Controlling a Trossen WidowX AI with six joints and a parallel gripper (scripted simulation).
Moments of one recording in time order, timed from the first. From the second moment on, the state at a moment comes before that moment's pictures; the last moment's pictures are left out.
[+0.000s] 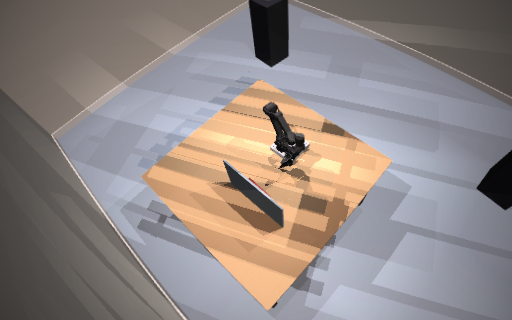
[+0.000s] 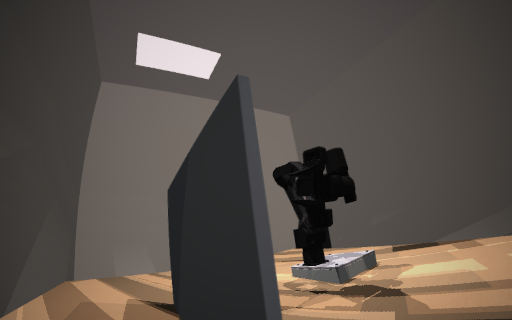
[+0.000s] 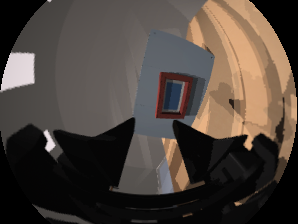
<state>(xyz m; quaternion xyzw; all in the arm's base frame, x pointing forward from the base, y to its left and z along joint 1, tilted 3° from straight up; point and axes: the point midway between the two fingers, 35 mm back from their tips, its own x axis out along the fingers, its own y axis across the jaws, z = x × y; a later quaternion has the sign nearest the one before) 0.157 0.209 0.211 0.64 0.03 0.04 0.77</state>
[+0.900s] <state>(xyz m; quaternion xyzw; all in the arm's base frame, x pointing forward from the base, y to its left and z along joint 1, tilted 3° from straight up) 0.159 0.211 0.211 0.63 0.04 0.05 0.77</state>
